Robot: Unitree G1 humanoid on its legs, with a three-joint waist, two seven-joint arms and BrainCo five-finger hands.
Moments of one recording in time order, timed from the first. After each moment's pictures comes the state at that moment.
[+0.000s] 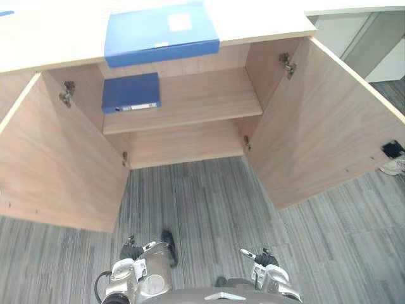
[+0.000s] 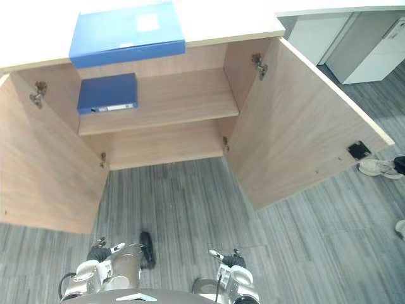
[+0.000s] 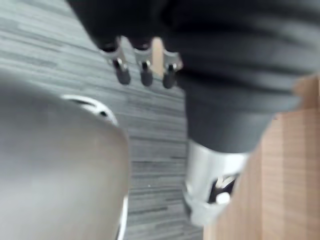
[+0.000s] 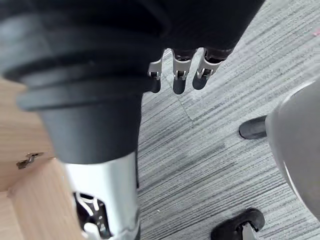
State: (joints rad) left arm 0.02 0.01 0.23 0.96 -0.04 -0.04 0.09; right arm -0.01 -0.01 -0.29 0.98 0.12 0.00 -0.14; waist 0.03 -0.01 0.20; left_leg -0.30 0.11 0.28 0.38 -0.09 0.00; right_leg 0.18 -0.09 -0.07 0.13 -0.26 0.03
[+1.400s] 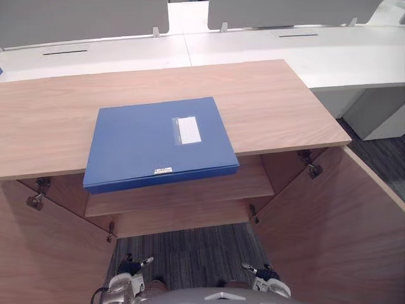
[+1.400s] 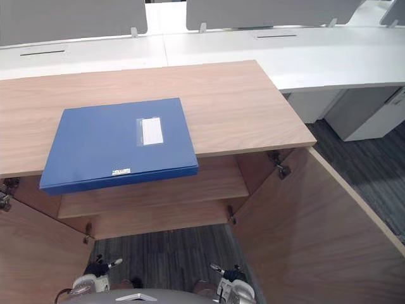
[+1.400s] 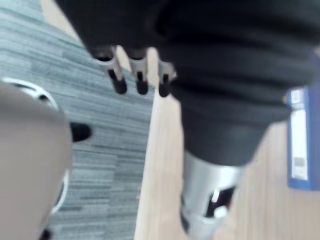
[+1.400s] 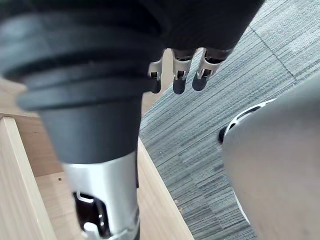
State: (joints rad) left arm 0.06 0.00 0.26 1.01 -0.03 -0.02 0.08; right arm 0.06 -0.01 -0.33 0.97 0.11 0.01 -0.13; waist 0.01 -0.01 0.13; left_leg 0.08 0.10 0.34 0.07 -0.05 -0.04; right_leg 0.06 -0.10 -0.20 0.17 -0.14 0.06
